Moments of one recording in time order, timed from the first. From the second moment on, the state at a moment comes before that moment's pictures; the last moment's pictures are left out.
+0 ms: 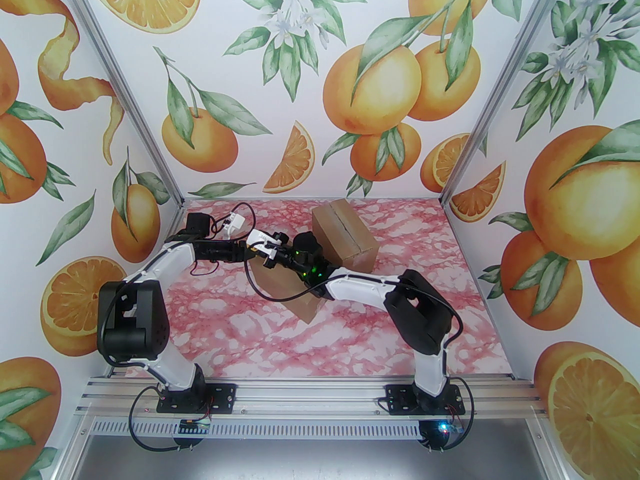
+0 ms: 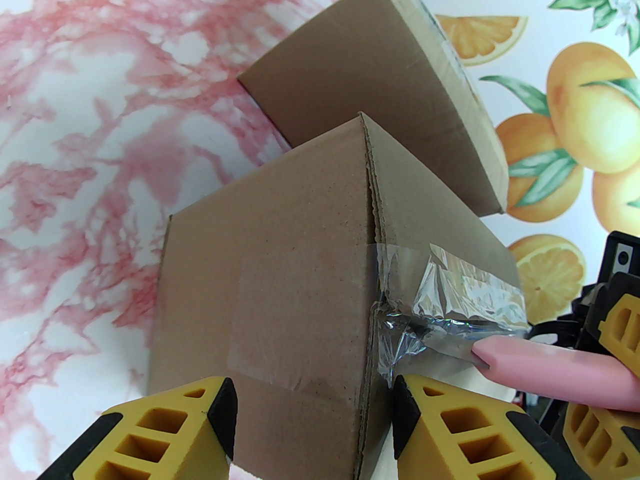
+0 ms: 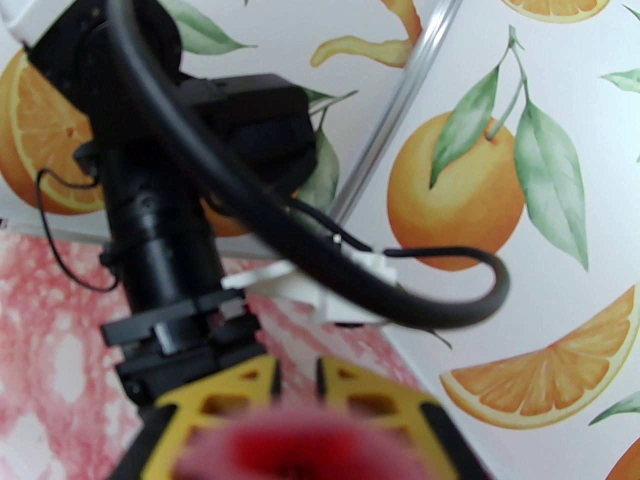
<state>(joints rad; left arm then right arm) 0.03 1.67 1.15 -0.56 0.95 0.02 0.86 1.94 1.27 0.71 -0.25 -0.45</state>
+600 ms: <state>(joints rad) 0.02 1.68 1.16 -0.57 0.95 0.02 0.84 1.90 1.24 0.67 -0.31 -0.50</state>
